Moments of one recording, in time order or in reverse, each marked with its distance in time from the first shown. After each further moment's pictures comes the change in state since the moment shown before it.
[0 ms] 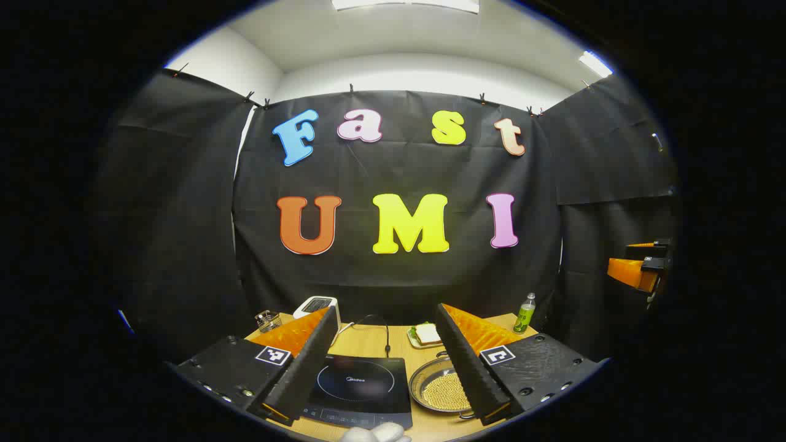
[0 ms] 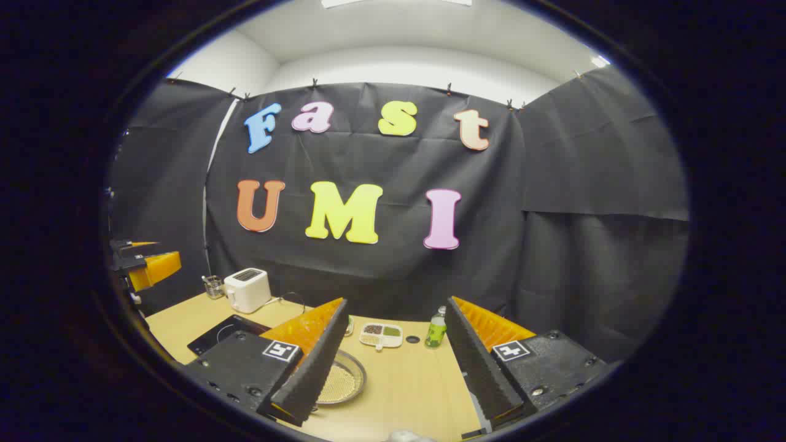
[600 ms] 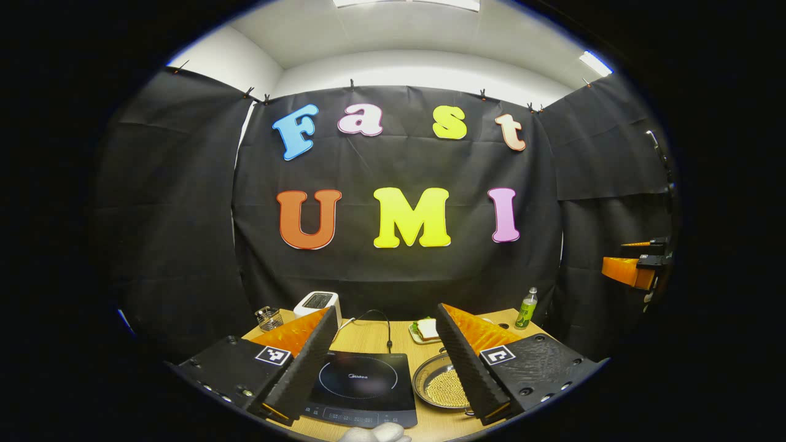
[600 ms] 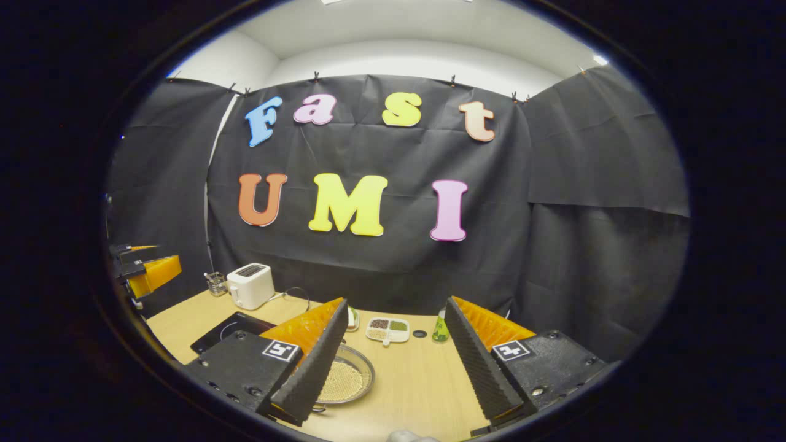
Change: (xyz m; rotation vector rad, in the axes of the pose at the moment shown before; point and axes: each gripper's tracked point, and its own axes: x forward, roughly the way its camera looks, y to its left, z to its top) left arm 0.001 0.010 -0.013 0.000 0.013 0.003; right arm 0.018 0.024 -0.007 -0.011 0.037 0.029
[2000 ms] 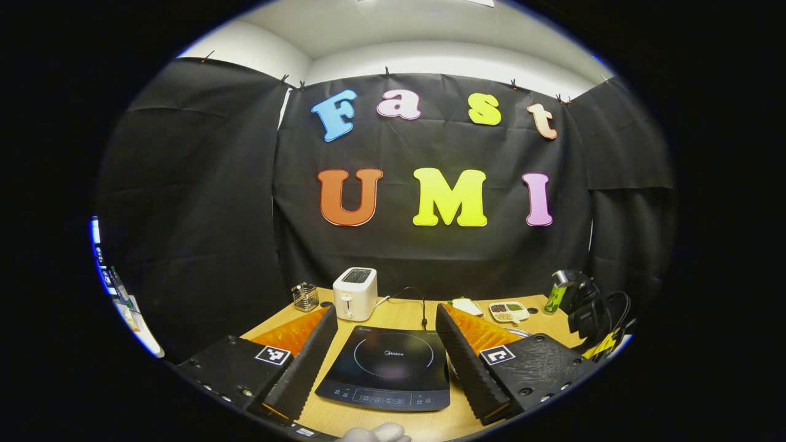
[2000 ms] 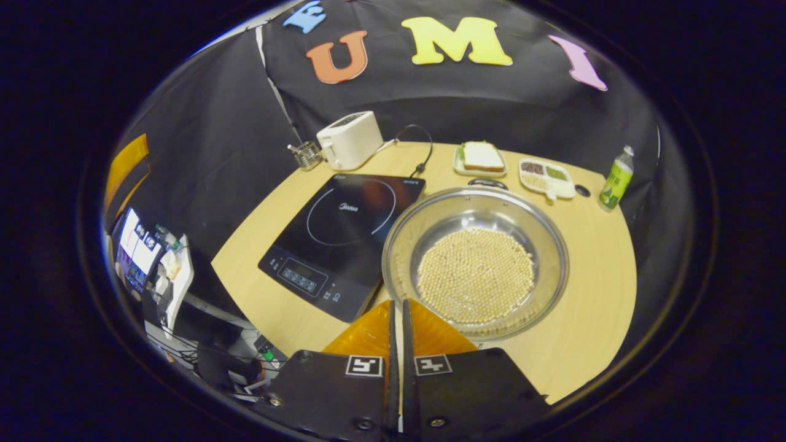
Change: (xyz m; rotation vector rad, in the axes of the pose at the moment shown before) left arm -0.039 0.067 -0.062 -0.033 0.077 0.156; right arm 0.025 0.222 -0.281 0.069 0.822 0.527
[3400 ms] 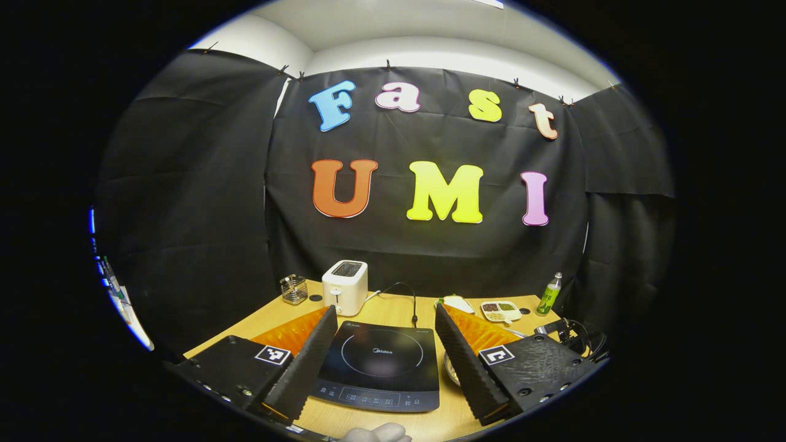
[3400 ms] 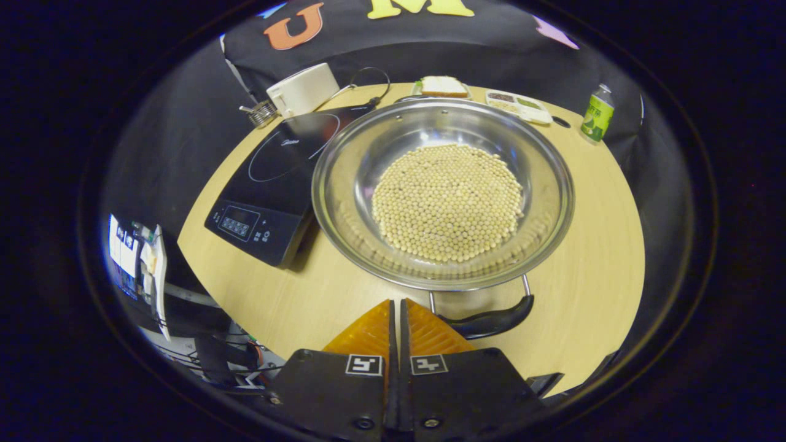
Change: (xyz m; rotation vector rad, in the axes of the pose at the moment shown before) left arm 0.021 -0.018 -0.006 -0.032 0.029 -0.051; right arm 0.023 -0.077 -0.077 0.098 0.167 -0.140
